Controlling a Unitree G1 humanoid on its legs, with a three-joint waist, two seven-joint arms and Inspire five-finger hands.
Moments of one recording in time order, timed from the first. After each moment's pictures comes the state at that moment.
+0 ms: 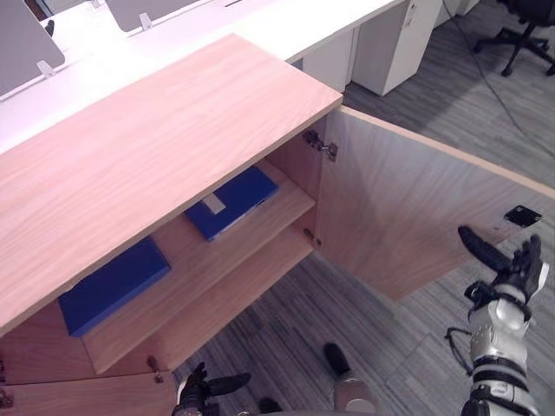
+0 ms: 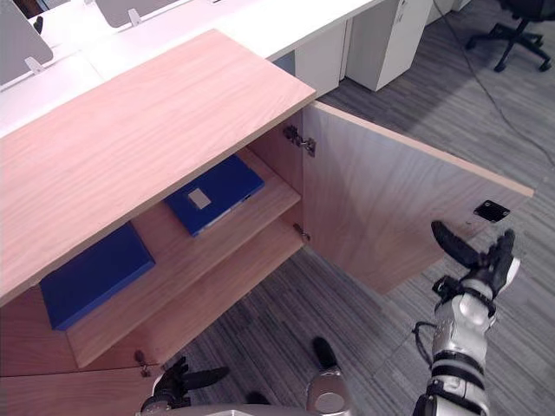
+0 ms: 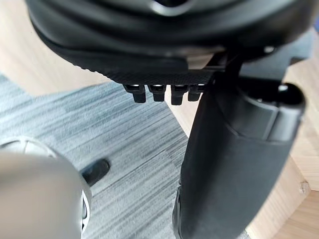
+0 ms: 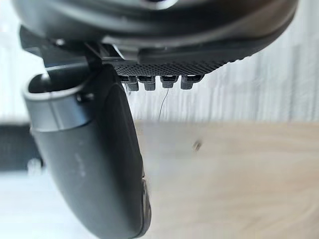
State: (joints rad) left arm 0.08 0.05 0.17 1.05 -0.01 -0.08 0.09; right arm -0.27 -0.44 -0.44 0.64 0.36 -0.13 -0.22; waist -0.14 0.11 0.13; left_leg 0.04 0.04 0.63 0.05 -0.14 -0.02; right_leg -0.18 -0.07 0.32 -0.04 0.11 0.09
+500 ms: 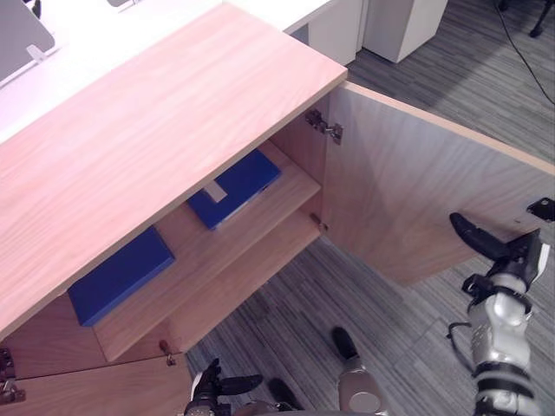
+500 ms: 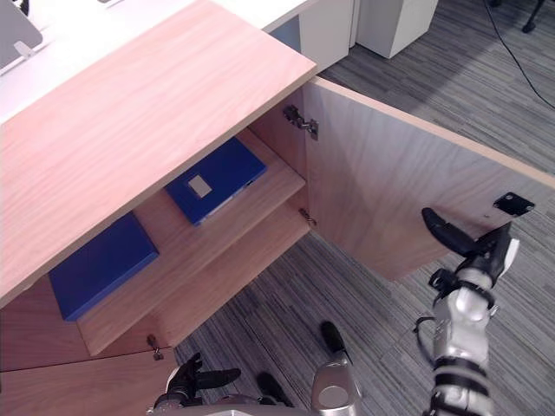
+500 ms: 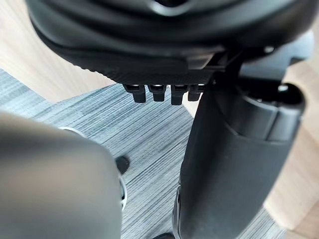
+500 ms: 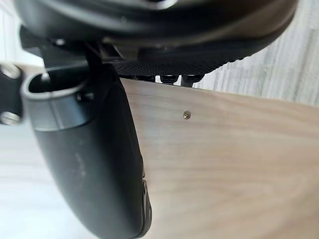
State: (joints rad) left arm 0.07 0.00 0.13 1.06 0.05 -0.08 0.09; right arm 0.04 -0.18 -0.39 0.13 0.30 -0.14 -0.28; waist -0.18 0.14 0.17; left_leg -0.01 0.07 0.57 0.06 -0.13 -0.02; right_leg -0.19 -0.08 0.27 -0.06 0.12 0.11
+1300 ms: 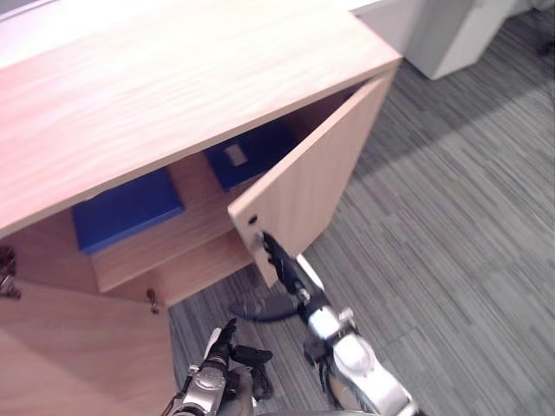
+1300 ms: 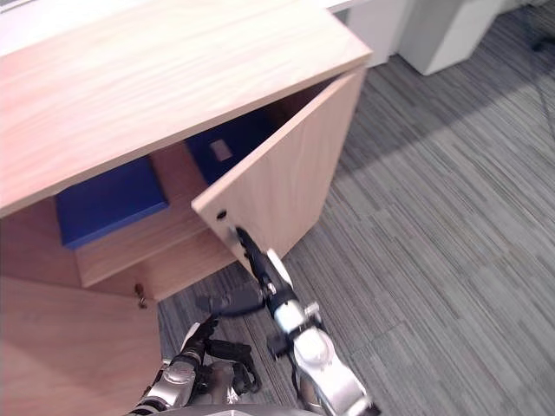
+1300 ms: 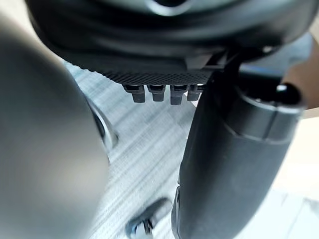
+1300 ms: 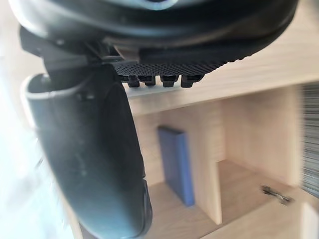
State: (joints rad) left arm -0.06 0.10 -0.10 1.02 0.12 -0.09 0.11; right arm -0.06 -0.19 0.55 0.01 0.07 -0.07 -0.06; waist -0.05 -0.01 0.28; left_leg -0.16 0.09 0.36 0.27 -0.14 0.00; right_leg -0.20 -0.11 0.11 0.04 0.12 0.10
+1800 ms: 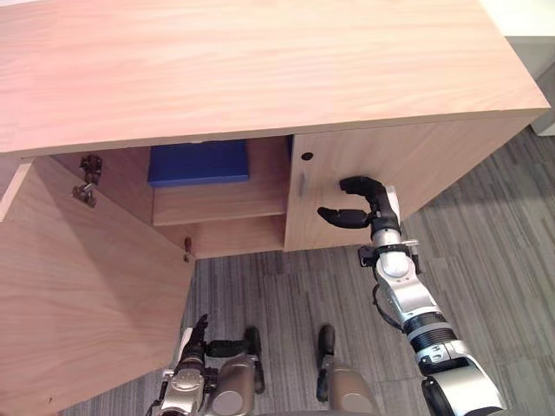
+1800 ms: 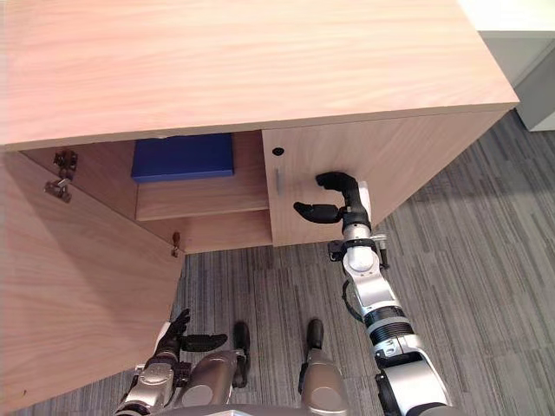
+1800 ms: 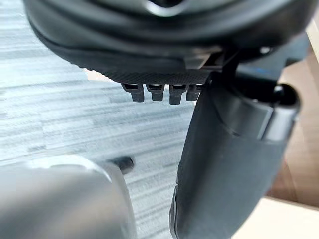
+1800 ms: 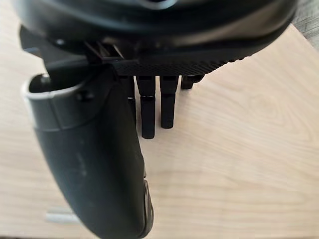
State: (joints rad) left arm 0.00 0.13 0.09 0.98 0.09 -0.11 0.13; right arm -0.38 -0.26 0.12 0.47 0.00 -0.08 -0.24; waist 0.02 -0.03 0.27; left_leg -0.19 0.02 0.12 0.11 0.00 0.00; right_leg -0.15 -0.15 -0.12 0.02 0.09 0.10
